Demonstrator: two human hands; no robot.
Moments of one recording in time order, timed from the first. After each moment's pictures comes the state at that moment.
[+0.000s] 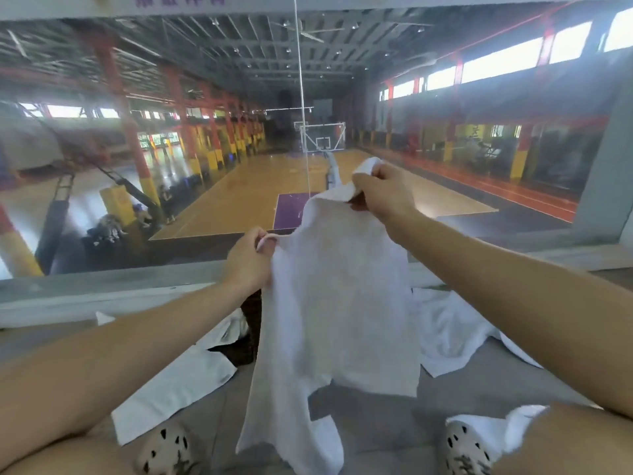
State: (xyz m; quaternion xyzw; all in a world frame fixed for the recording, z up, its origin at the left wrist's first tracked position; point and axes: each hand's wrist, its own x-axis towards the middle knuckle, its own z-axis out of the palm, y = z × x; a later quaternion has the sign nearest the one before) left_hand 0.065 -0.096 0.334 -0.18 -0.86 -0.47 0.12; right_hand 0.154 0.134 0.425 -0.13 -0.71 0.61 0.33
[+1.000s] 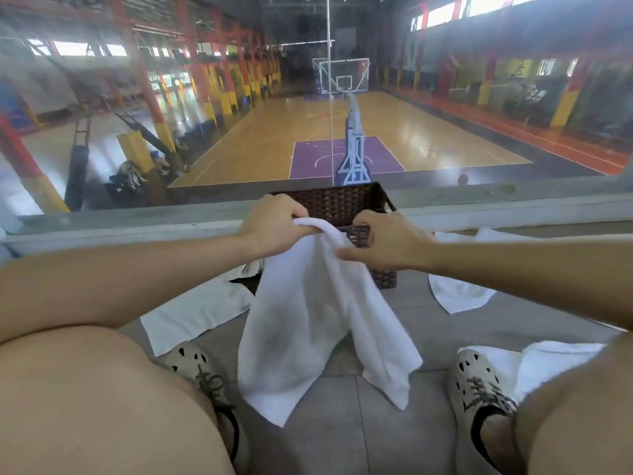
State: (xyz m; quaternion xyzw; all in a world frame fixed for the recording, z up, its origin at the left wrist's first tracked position) left_hand 0.088 -0.123 0.289 -0.34 -0.90 -0.24 0.08; right_hand 0.194 0.098 0.273 -0.05 -0.99 0.14 0.08
